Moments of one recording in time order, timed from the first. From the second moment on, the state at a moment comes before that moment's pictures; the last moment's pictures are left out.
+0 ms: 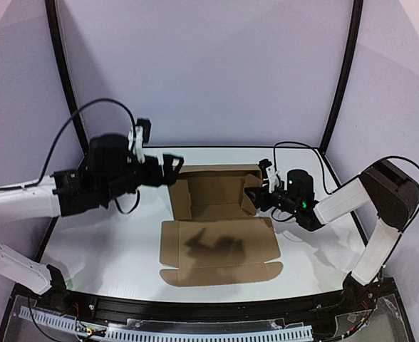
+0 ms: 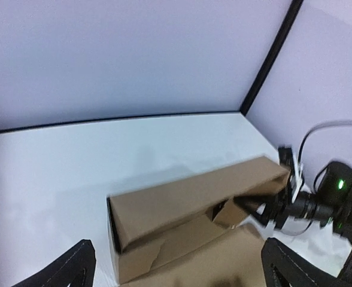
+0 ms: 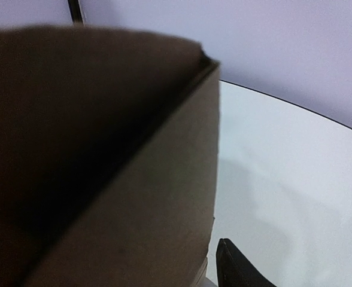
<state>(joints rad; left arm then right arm) -0.93 1.26 0.99 0.00 -0.37 -0.40 0.53 1.73 0.61 0.84 -0.15 0.01</state>
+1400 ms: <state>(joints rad) -0.92 1.80 1.37 -0.10 -0.42 -0.31 0.56 1.64 0.62 0.70 0.00 0.00</state>
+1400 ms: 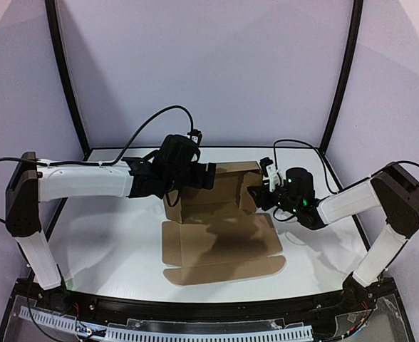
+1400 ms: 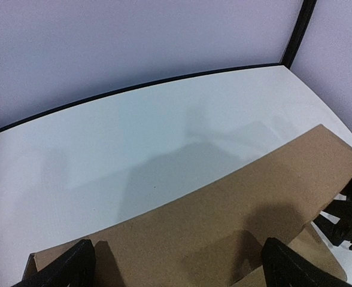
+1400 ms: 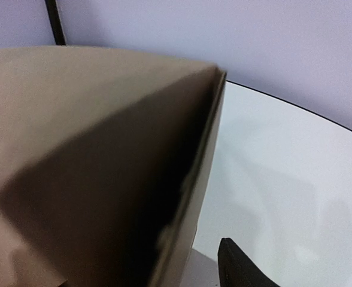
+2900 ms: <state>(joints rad) -0.91 1.78 1.33 -0.05 -0.34 -0.23 0.22 1.07 0.45 0.55 -0.29 -0.08</state>
